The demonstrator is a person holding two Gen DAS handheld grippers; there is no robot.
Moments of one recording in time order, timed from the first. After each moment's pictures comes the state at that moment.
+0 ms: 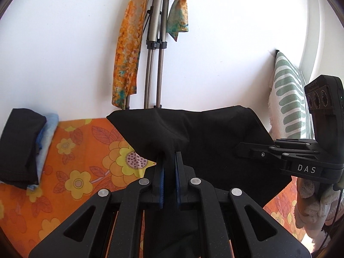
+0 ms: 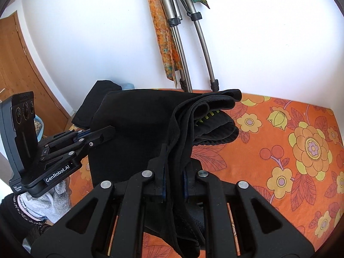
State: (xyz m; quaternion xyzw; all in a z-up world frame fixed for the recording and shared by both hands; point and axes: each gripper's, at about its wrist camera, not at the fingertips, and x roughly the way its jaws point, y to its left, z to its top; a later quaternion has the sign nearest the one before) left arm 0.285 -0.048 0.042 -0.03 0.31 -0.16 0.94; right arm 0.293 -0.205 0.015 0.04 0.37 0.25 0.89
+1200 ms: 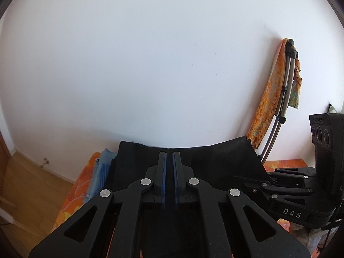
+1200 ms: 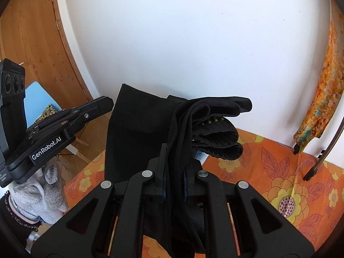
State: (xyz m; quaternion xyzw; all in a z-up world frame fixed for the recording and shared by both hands) left arm 0.305 0.244 0.105 -0.06 0.22 0.00 0.97; right arm 0.345 0.137 0.061 -0.02 0.33 0.37 0.87
